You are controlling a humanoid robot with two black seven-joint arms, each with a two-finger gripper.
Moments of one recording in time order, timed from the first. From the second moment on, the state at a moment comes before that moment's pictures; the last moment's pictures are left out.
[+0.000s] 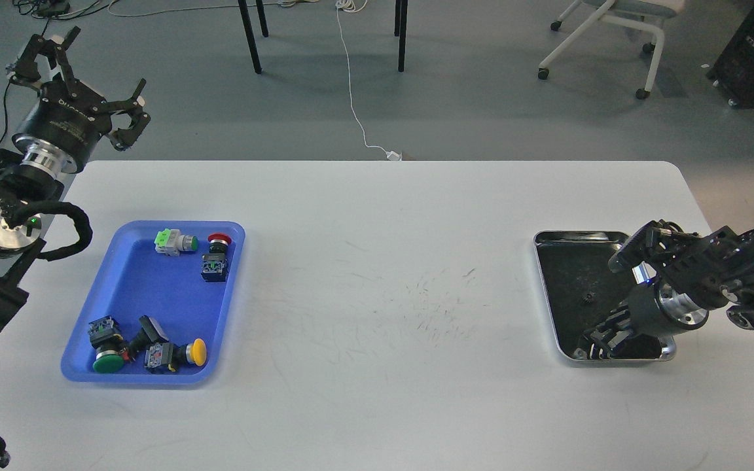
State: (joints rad) left arm -0.72 0.50 -0.93 -0.72 -0.09 -0.46 -0.20; right arm 1.52 -0.50 -1.14 1.20 -1.19 0.07 0.36
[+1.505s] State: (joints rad) left arm -0.72 0.52 -0.89 -0.72 -0.09 -0.45 -0.20; right arm 1.49 0.00 -0.98 1.08 -0.89 -0.10 0.39
